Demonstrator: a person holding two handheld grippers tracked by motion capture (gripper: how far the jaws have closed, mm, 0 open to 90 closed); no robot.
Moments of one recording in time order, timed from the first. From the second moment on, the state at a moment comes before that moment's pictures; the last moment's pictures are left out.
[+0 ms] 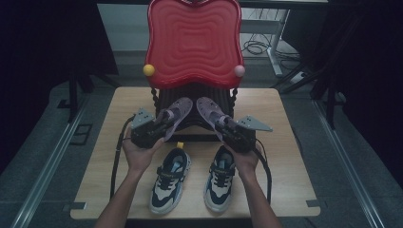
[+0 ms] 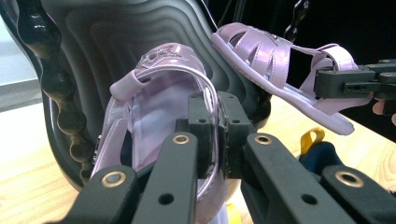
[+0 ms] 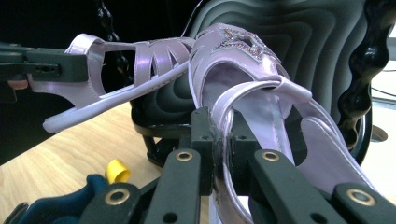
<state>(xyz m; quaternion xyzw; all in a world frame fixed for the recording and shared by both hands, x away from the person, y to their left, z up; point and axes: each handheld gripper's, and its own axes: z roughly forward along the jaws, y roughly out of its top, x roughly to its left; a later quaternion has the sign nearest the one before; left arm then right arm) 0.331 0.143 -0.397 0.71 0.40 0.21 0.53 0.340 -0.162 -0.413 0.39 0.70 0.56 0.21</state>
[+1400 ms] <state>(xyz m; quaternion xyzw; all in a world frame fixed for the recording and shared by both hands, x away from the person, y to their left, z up) 0.385 0.123 -0.399 0.67 0.41 0.27 0.56 0.394 -0.123 -0.409 0.44 0.66 0.55 0.25</state>
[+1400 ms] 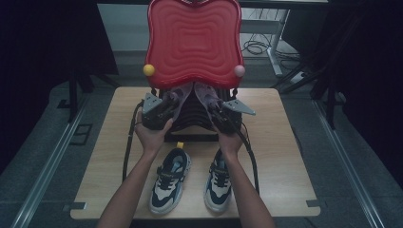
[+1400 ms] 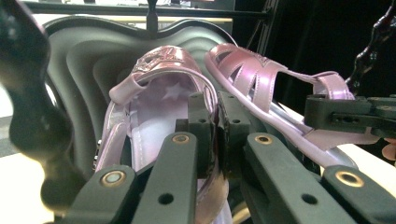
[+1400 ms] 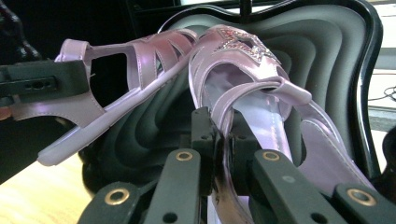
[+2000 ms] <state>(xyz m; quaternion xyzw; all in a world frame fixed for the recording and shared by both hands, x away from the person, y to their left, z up) 0.404 0.114 -0.410 0.66 0.41 0.30 0.55 0.413 -0.108 -0.416 0.45 0.65 0.54 0.29</state>
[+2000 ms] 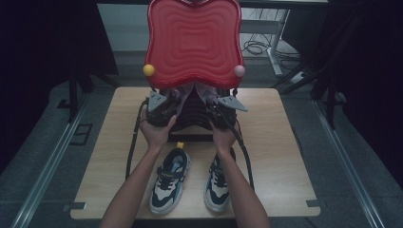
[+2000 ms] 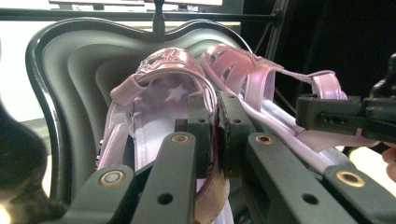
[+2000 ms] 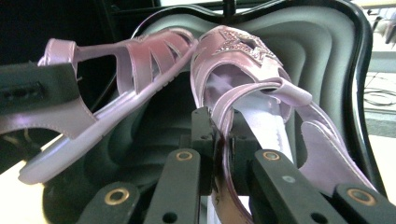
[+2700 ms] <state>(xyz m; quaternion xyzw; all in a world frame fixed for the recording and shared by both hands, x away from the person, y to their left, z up) 0.404 0.111 -0.439 0.68 0.41 0.27 0.54 0.424 -0.094 -0.434 0.45 0.69 0.51 0.26</state>
